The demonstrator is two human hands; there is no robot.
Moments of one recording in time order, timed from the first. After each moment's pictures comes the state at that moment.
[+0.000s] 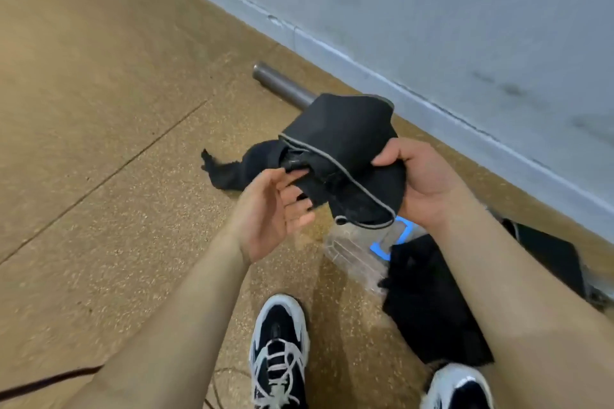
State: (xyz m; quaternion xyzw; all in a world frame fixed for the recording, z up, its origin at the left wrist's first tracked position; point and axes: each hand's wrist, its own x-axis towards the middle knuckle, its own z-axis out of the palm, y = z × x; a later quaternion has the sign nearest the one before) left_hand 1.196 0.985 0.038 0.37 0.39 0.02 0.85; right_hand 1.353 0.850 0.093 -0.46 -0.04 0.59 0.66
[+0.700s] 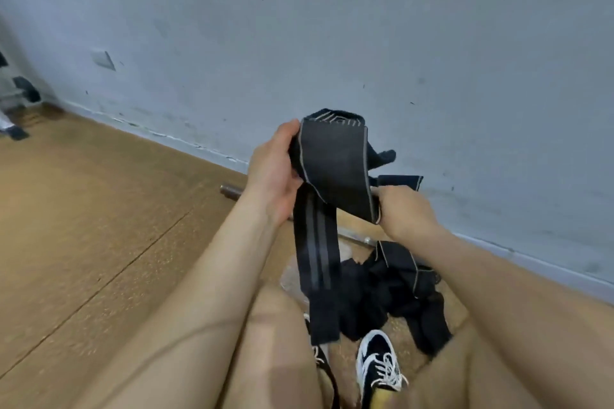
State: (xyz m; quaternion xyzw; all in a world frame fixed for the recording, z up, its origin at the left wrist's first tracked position) left_hand 1.150 0.783 0.381 0.51 0.19 0.22 0.81; right_hand 1.256 0.628 0.305 -0.96 -0.27 0.03 0.10
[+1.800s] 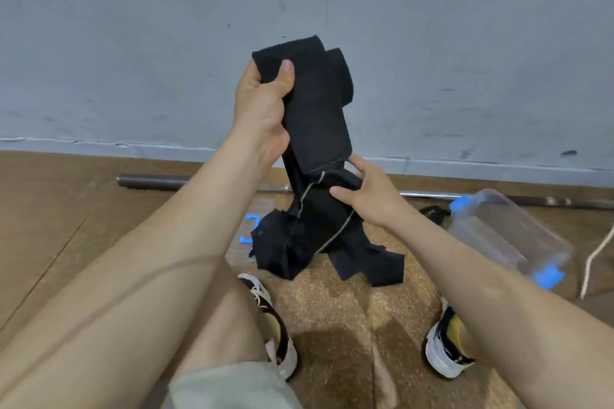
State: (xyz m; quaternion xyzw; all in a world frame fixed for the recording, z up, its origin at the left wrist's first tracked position) left_hand 1.228 0.639 0.360 0.50 0.07 0.14 0.85; right_hand 1.218 0.474 0.251 -0.85 -0.08 0.13 0.50
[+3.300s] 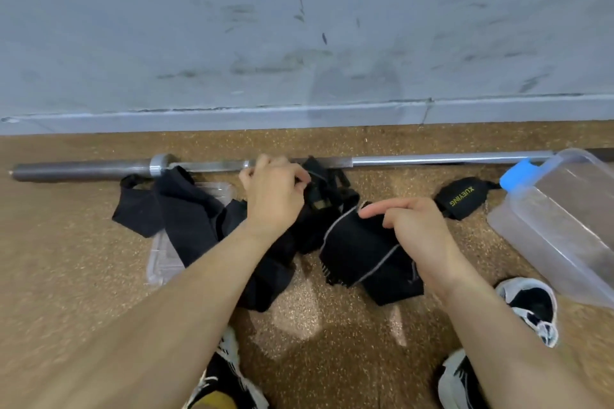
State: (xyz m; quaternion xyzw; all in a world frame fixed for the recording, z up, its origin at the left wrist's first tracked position) left_hand 1.380 0.616 0.031 0.99 0.03 -0.01 0.12; right_hand 1.339 0.414 0.080 -0.73 0.21 0.25 0.60
